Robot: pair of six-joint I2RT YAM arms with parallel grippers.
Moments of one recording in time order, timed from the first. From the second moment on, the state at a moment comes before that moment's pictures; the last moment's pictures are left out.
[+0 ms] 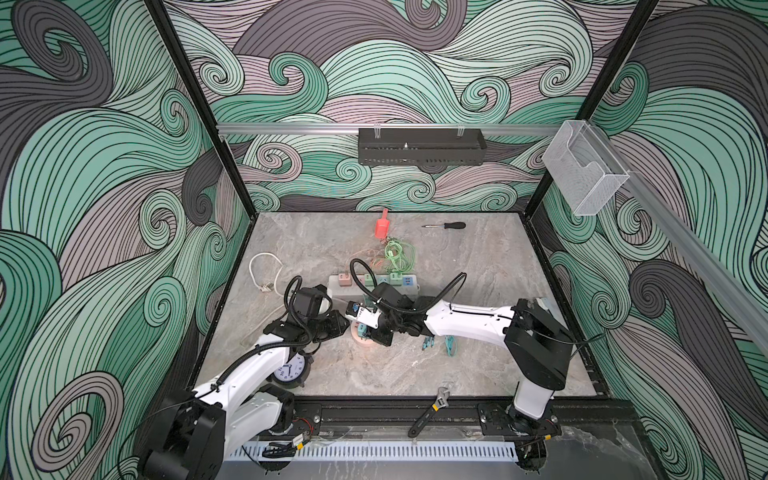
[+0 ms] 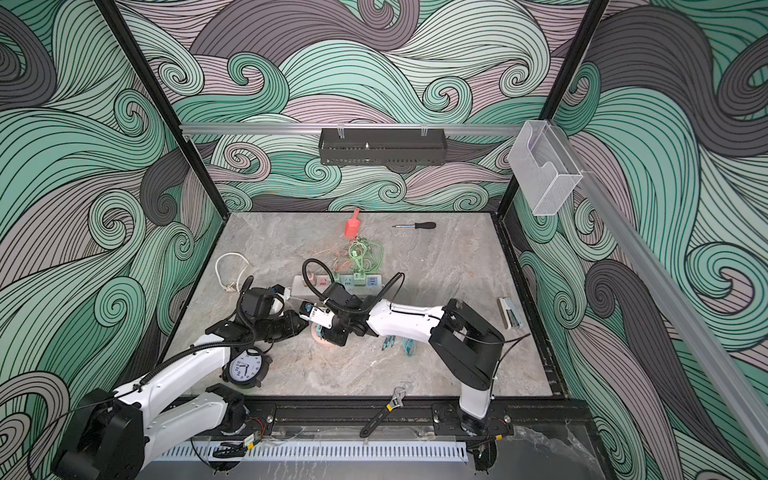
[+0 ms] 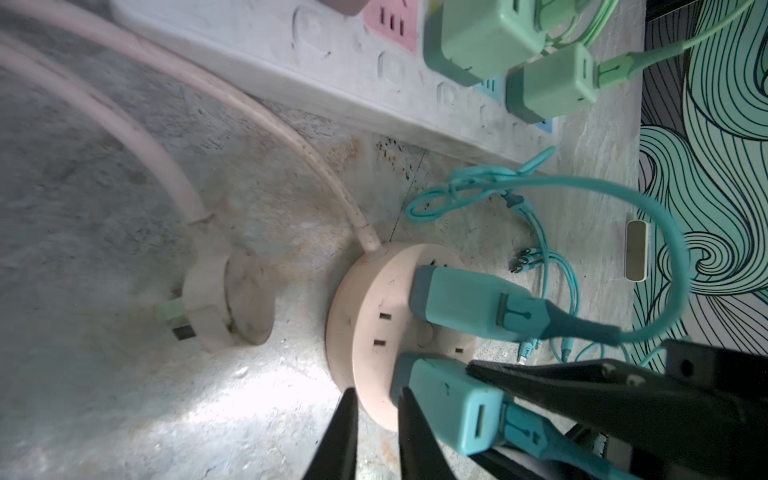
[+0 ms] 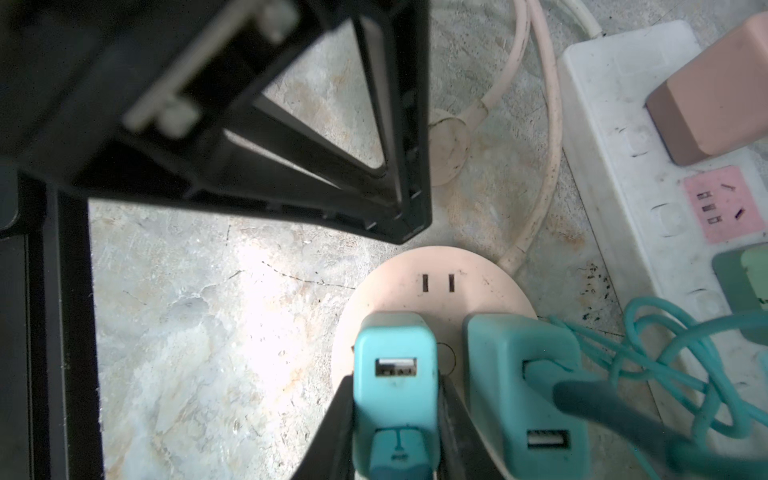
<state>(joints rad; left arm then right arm) -0.34 1.02 0.46 -0.32 0.33 -0.64 1.02 1.82 1.12 -0.27 -0.16 -0.31</state>
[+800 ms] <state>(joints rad) -0.29 0.71 0.53 -0.54 0.21 -0.66 1.03 1.83 1.18 -0.32 -0.15 -0.26</state>
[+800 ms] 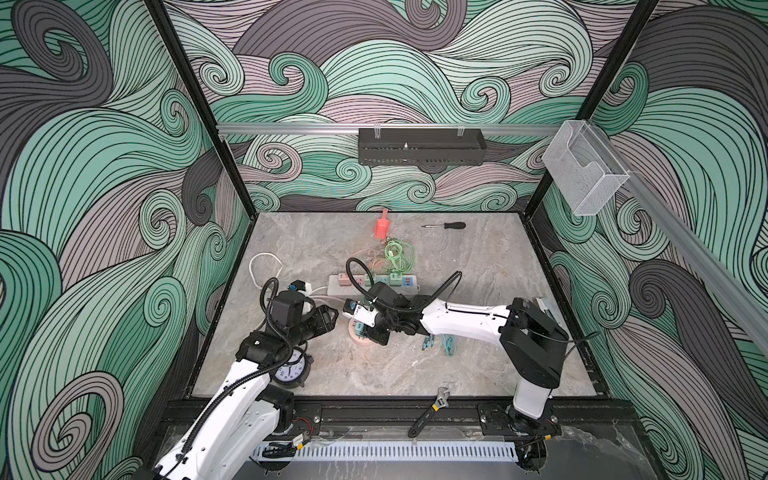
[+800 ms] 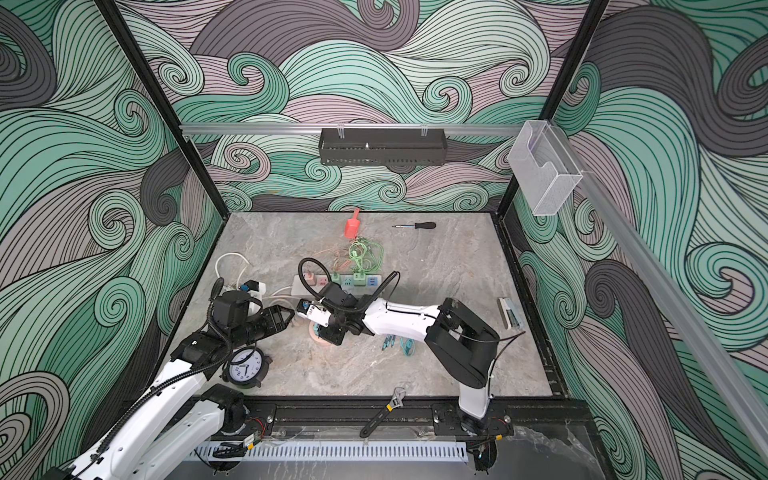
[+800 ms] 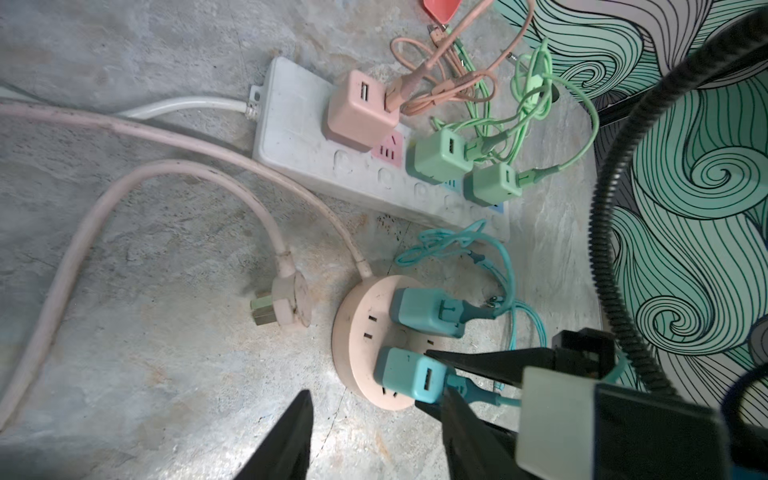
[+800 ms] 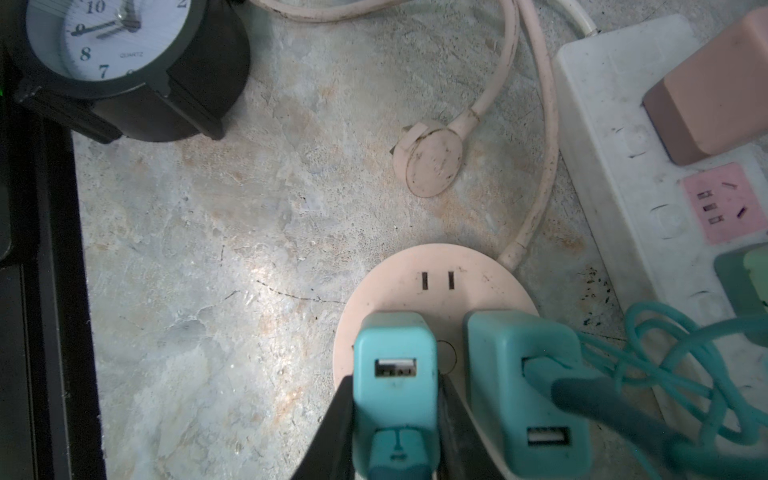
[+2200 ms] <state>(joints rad) -0.14 0.91 0.75 -0.49 0.07 -0.54 0.97 1.56 1.02 -0.59 -0.50 -0.17</state>
